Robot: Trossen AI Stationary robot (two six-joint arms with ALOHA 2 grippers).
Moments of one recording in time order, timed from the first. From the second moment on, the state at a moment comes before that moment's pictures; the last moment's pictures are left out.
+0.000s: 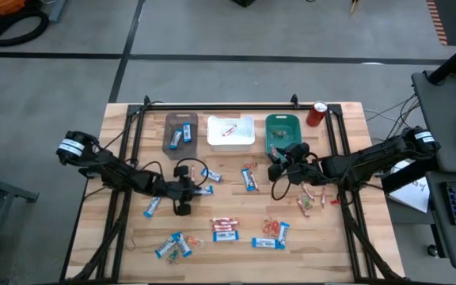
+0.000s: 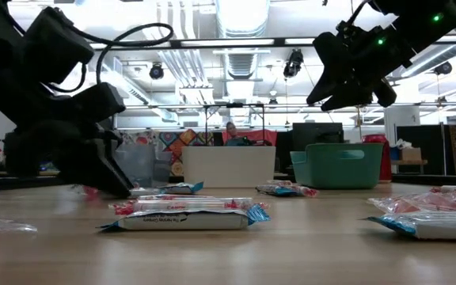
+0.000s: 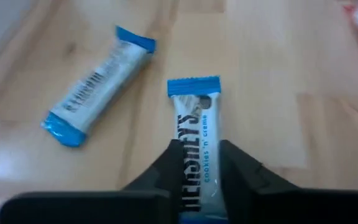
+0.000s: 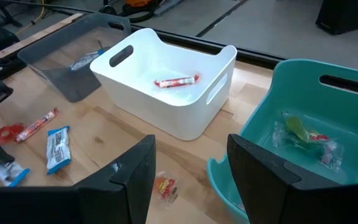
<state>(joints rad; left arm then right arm) -0.27 1.54 0.30 0.44 -0.35 -0.22 0.17 1.22 0.60 -0.09 0.83 0.78</state>
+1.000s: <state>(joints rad) -0.27 1.21 0.30 0.33 -0.30 -0.19 0.18 1.22 0.60 -0.09 0.83 0.76</state>
